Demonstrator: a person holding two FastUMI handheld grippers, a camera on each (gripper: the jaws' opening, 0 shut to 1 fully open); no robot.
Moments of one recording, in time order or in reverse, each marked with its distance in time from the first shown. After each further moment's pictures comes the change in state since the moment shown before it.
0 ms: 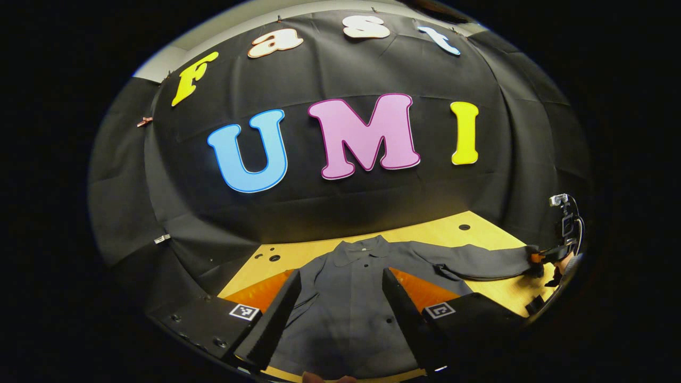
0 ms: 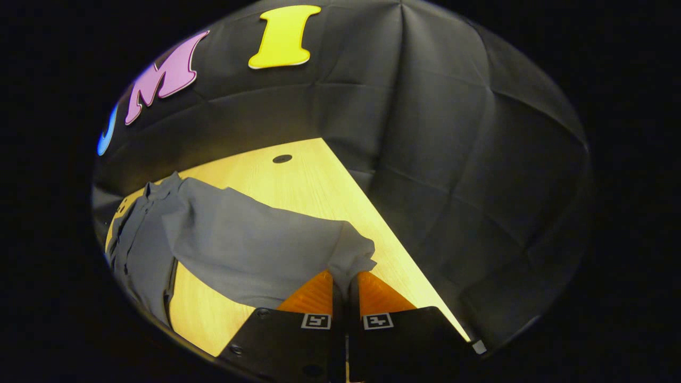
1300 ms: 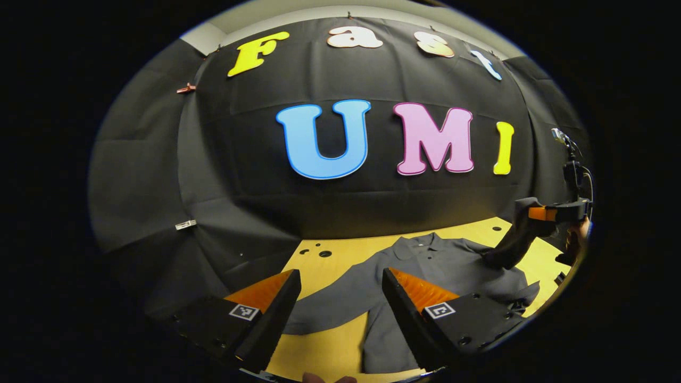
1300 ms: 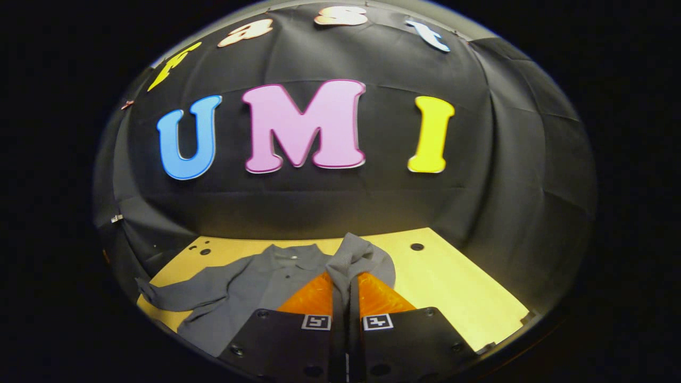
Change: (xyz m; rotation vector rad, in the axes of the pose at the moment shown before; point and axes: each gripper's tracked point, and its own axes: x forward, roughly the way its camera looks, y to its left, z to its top) left arm -0.013 0.269 -0.078 -0.111 -0.035 0.072; right arm -0.199 0.400 0.119 -0.108 -0.367 0.281
